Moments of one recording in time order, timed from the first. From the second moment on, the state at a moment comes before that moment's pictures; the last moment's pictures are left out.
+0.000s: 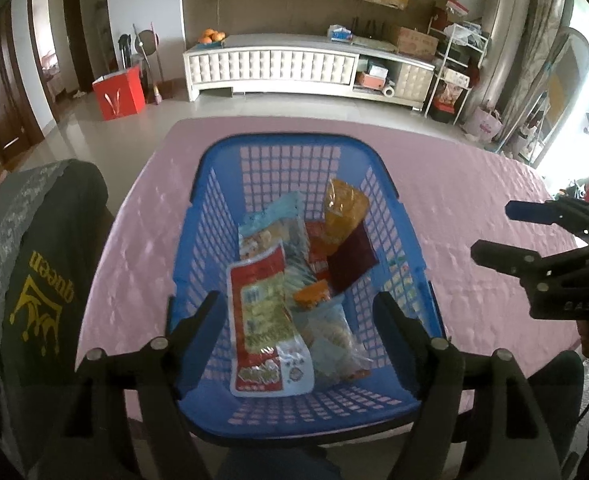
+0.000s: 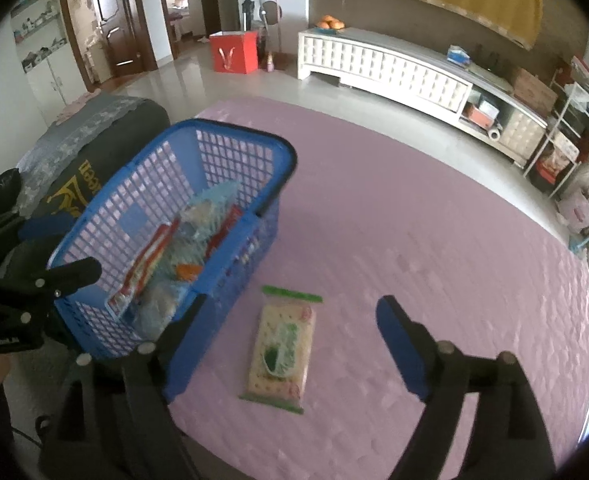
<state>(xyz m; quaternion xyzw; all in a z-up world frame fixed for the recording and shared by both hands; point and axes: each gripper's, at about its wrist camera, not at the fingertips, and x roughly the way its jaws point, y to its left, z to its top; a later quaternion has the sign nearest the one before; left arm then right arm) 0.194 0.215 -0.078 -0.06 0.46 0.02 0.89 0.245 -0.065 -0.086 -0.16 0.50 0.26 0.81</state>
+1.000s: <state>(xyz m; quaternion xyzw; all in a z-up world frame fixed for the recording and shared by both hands) 0.222 0.208 -0.106 -0.05 0.45 -0.03 0.89 0.227 -0.083 -0.190 -0.12 0.58 0.25 0.77</state>
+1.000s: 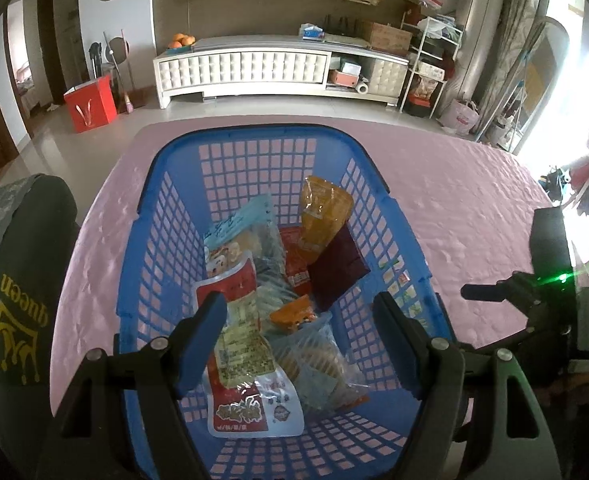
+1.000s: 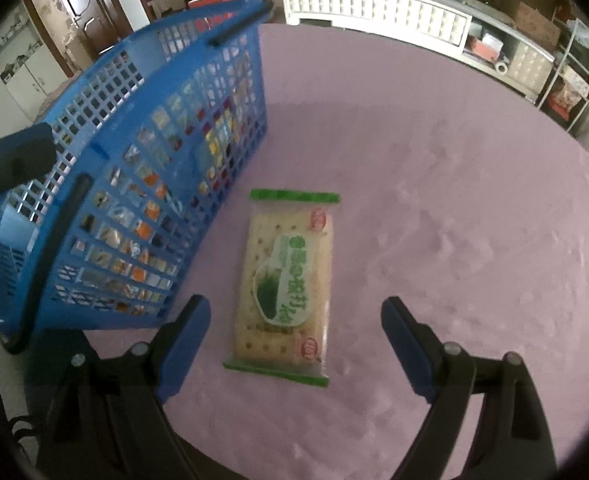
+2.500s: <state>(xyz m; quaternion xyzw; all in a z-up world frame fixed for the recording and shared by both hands) 0.169 0.210 -0.048 -0.01 0.36 -0.02 0.93 0.153 -0.049 -0.053 -0.11 0.44 0.27 0.85</state>
